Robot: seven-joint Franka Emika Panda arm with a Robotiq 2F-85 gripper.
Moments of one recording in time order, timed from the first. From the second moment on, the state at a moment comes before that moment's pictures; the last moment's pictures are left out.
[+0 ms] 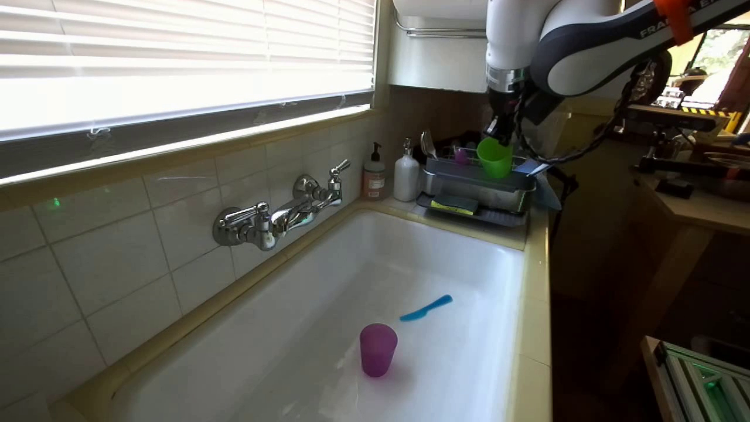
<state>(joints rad) -0.20 -0.12 -0.18 -2.16 -0.81 2.14 0.45</state>
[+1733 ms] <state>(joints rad) -0.33 -0.09 -0.34 -2.08 -0.76 2.30 0.35</state>
